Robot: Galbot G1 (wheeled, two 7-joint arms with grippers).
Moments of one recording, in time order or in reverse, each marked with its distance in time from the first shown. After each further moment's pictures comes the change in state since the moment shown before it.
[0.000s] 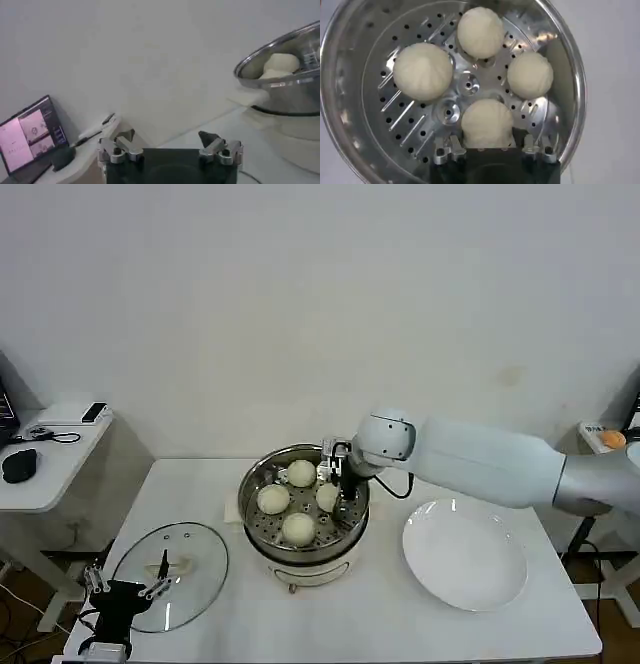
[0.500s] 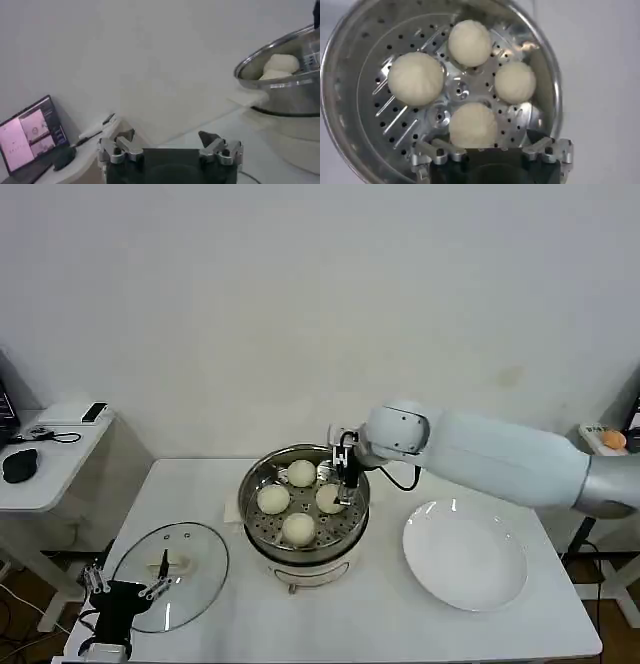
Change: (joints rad) left arm 0.000 -0.003 0.002 -0.005 0.000 -0.004 -0.003; right arm -0.006 -0.088 0.082 0.105 0.015 0.011 0.120
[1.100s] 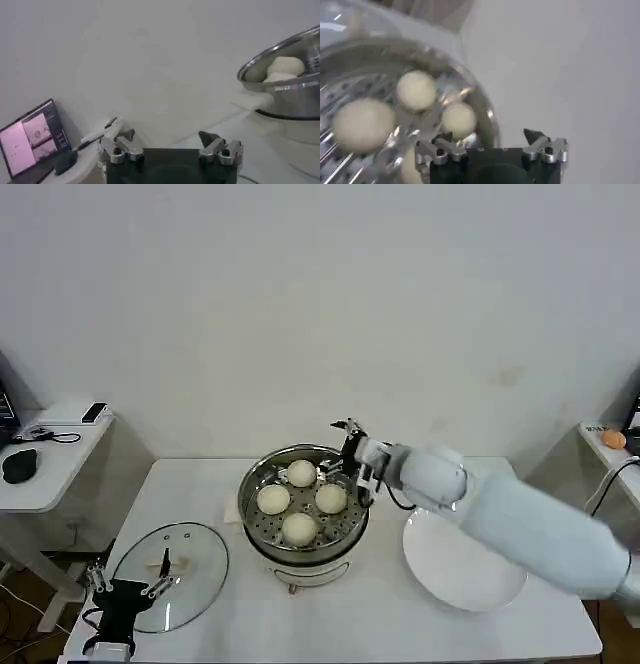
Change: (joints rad) left arm -0.025 -0.004 0.017 0.045 0.014 -0.033 -0.022; right arm -0.650 -0.128 0.632 0.247 -0.231 0.293 0.438
